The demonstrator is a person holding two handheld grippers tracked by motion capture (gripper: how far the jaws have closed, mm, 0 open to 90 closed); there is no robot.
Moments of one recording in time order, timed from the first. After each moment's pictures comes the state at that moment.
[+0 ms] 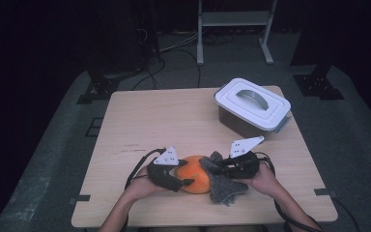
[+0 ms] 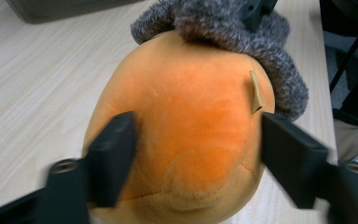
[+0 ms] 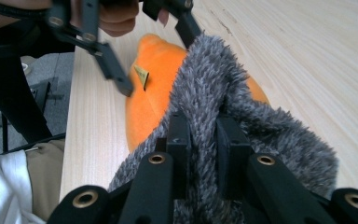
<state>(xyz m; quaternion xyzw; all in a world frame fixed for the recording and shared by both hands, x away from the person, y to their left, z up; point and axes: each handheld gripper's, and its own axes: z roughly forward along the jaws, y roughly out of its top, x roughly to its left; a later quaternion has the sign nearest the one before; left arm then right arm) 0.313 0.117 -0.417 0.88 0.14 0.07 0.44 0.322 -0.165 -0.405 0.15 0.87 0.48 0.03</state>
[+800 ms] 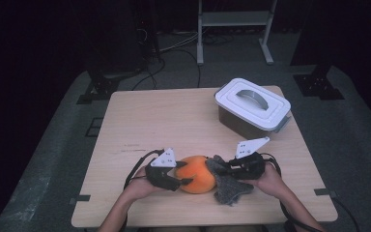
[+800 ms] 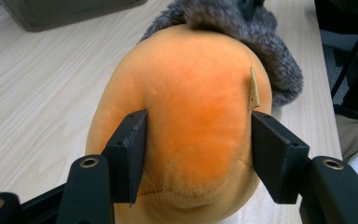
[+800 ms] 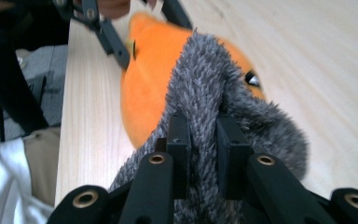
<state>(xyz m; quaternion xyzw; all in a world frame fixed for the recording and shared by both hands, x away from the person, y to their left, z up) 0.314 0.123 -0.422 0.88 0.12 0.07 0.45 0.322 -0.181 -0.410 0.16 0.87 0.47 0.03</state>
